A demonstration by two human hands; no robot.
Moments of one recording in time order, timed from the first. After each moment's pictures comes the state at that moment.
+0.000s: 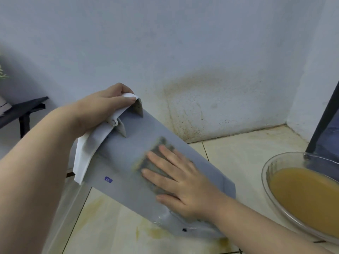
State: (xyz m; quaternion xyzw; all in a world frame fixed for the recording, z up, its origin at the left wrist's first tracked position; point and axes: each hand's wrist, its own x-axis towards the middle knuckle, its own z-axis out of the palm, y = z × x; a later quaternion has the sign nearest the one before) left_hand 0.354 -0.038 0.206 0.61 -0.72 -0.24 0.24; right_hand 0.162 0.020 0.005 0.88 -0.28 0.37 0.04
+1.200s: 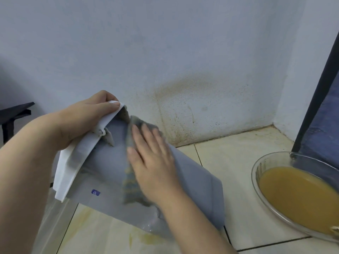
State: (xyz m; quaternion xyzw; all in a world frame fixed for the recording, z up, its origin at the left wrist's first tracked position) left_hand 0.357 -0.030 0.205 0.63 -0.68 -0.27 0.26; right_hand 0.228 0.010 0.057 0.71 -0.51 0.46 -0.16
